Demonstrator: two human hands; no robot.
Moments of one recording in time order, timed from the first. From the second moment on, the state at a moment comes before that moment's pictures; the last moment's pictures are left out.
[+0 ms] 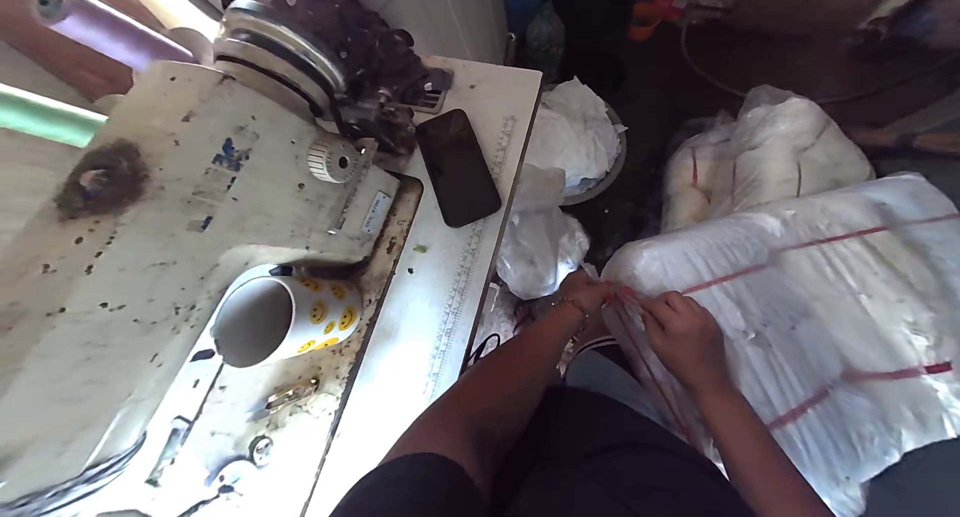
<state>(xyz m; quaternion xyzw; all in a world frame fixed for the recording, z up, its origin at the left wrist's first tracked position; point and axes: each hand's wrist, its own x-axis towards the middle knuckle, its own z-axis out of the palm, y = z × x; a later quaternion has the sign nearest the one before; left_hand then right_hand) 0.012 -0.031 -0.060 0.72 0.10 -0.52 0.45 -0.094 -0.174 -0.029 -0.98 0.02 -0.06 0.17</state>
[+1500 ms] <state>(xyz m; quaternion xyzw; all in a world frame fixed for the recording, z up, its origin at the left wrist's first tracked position) -0.011 -0.018 -0.064 0.66 0.08 -0.52 0.54 -0.093 -0.152 -0.027 -1.00 -0.01 -0.06 0.06</state>
